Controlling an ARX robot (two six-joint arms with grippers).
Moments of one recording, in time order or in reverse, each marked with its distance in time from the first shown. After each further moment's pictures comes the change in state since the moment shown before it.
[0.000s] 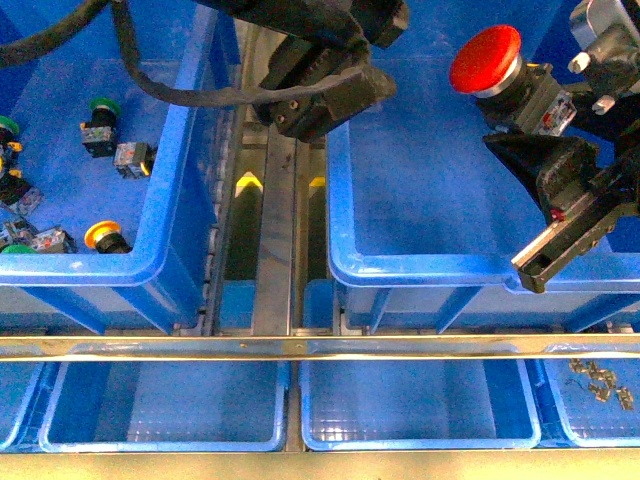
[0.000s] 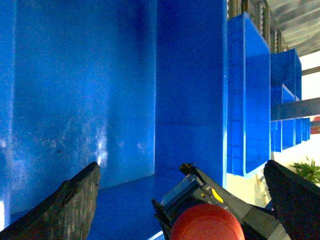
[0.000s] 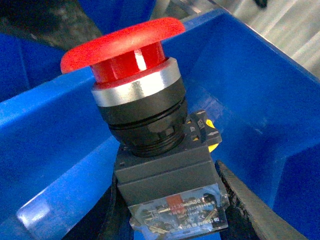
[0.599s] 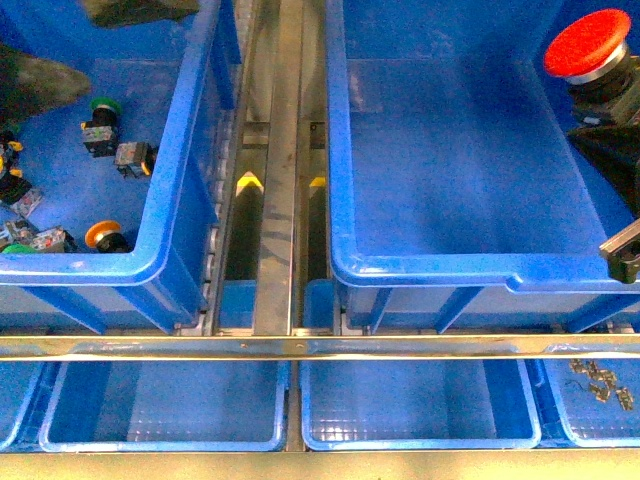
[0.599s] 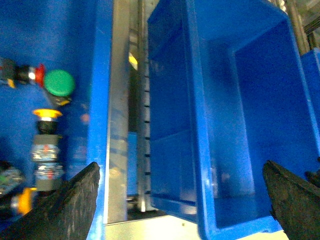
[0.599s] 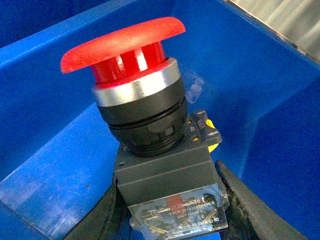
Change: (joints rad) left arm 0.264 -0.480 -0.454 -0.033 -0.106 0.381; right arm -0.122 -0.153 -0.046 -0.140 0.001 0.037
